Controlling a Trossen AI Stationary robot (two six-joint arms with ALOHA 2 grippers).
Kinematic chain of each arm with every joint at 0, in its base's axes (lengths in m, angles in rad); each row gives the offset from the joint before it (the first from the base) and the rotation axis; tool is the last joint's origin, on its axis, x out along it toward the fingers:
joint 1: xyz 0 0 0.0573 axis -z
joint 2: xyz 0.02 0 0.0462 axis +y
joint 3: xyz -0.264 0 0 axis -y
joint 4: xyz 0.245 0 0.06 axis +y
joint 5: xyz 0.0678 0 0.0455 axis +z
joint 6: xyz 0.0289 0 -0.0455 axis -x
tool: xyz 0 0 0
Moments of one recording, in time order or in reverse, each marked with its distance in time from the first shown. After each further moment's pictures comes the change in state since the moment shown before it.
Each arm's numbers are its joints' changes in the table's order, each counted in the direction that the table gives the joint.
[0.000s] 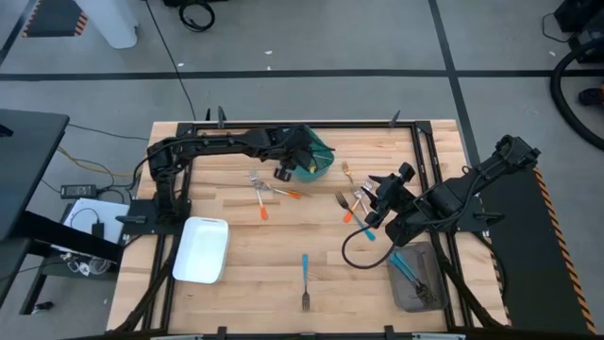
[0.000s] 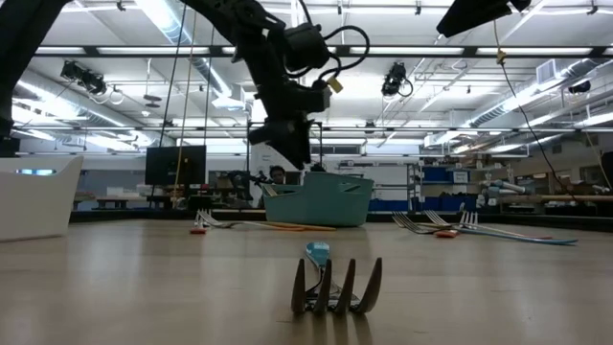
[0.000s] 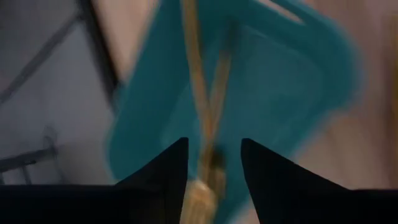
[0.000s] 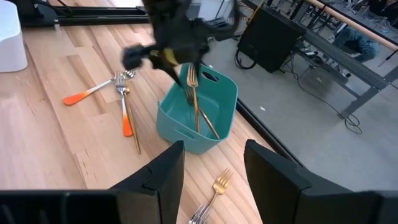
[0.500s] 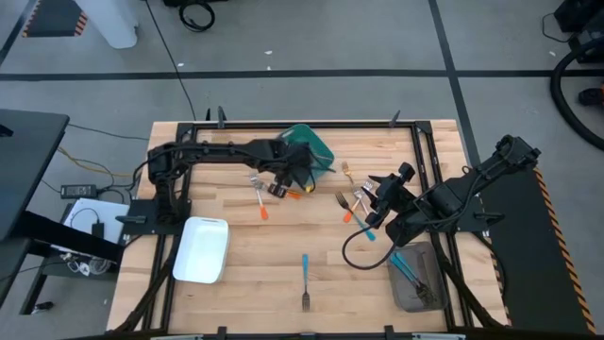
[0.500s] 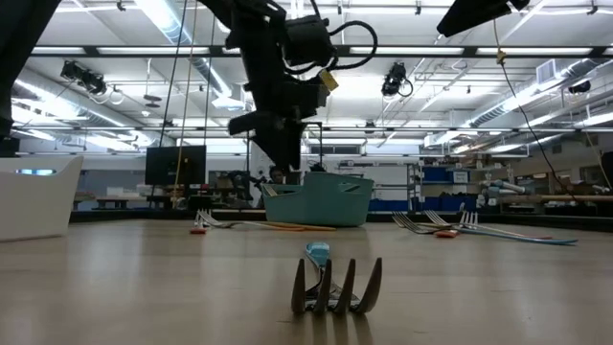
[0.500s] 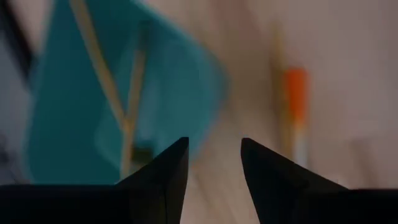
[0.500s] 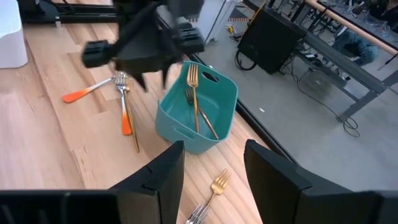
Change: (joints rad) left arm 0.092 -0.005 -0.001 0.173 -0.039 0.111; right arm 0.000 0.000 0.000 -0.002 0.003 0.025
